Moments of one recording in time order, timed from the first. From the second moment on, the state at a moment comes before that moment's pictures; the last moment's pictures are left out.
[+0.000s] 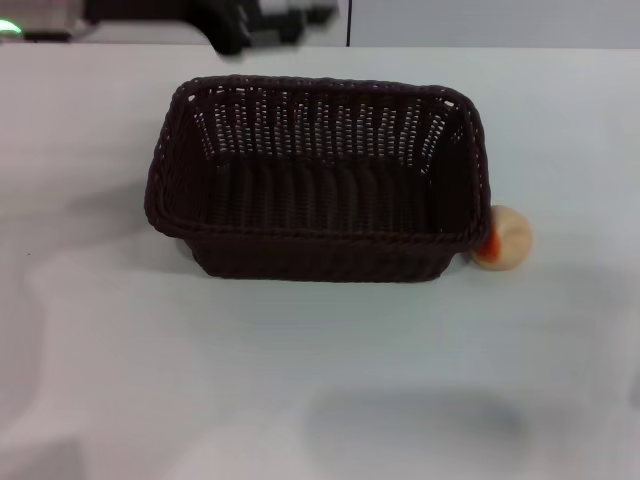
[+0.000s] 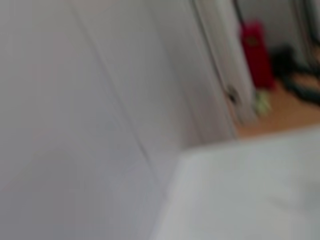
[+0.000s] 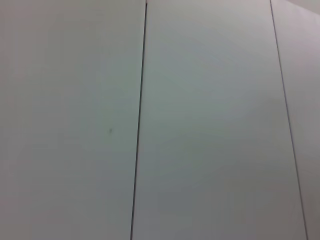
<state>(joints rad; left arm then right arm) -0.50 -2.06 -2.11 -1.50 1.84 -1.42 1.48 0.09 2.08 0.60 0.74 -1.76 -1.70 -0.58</state>
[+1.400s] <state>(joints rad) -0.23 -2.06 -2.45 -1.18 1.08 -1.37 1.60 0.13 2.08 0.30 0.79 -1.63 -1.38 -0.49</state>
